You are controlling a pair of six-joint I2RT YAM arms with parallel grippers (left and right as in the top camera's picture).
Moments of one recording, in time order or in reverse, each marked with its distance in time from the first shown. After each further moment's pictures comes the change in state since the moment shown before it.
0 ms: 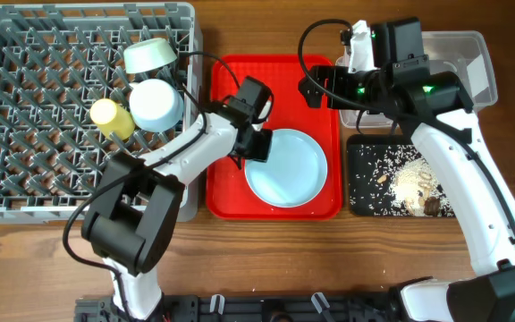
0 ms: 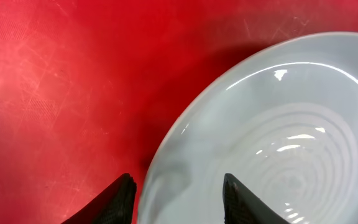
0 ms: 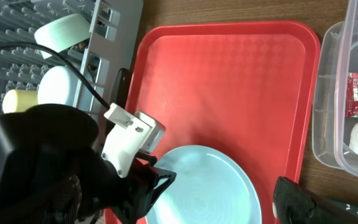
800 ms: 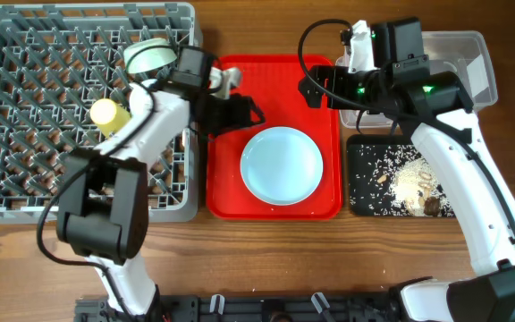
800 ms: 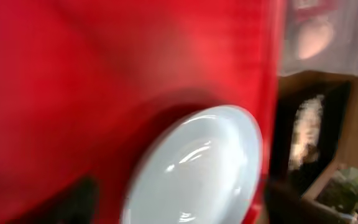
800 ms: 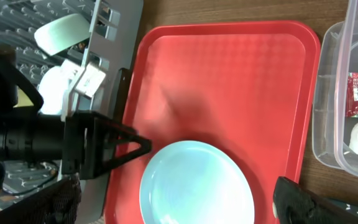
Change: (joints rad) left arm 0.271 -0.009 0.055 0.027 0.491 -0.042; right arm 0.000 0.000 0.000 0.000 0.000 0.000
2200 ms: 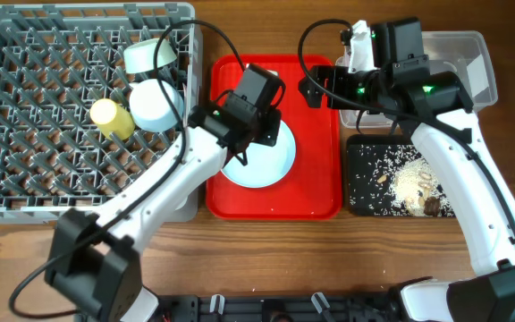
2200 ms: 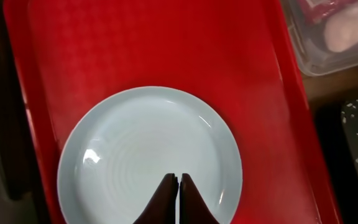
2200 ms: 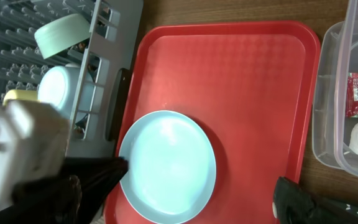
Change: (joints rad) left arm -0.349 -0.237 -0.001 -0.040 -0.688 -0.010; right arm 0.000 0.000 0.000 0.000 0.000 0.000
